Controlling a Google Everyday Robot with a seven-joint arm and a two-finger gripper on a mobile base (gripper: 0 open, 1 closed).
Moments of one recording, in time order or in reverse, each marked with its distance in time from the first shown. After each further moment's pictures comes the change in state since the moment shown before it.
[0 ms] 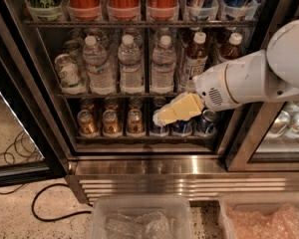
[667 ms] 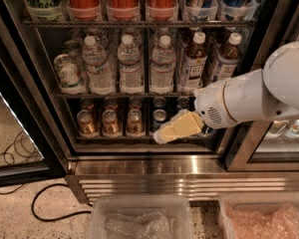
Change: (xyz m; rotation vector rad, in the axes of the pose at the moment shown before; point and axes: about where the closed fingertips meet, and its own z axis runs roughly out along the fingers) arm 0.030 0.017 0.005 0.018 0.039 -0.014
